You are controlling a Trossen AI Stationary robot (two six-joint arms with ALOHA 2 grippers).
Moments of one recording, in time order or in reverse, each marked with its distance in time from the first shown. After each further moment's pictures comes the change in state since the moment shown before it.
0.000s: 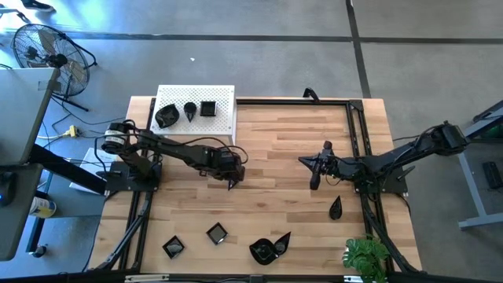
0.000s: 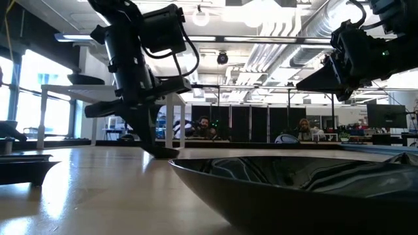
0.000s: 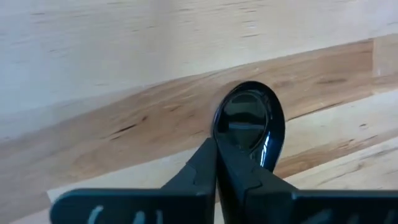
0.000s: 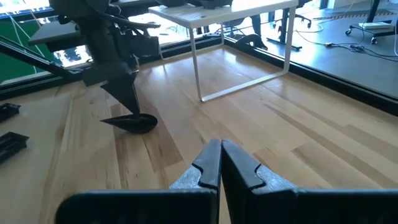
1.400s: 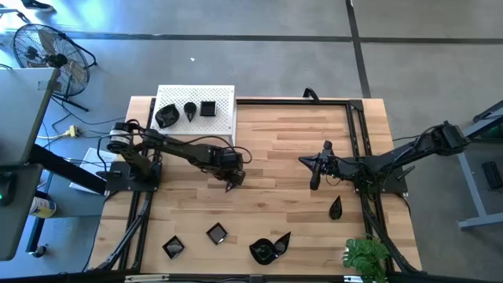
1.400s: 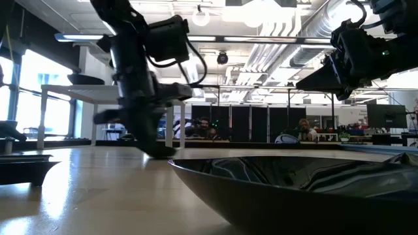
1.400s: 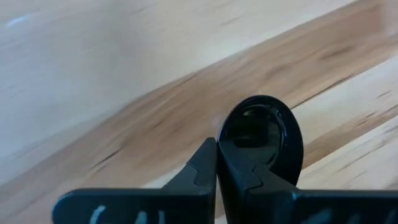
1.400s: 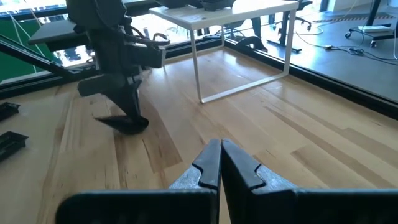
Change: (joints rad) left arm 0.032 0.053 0.006 0.040 0.073 0.227; right arm 0.000 0.000 0.000 0.007 0.001 -0.014
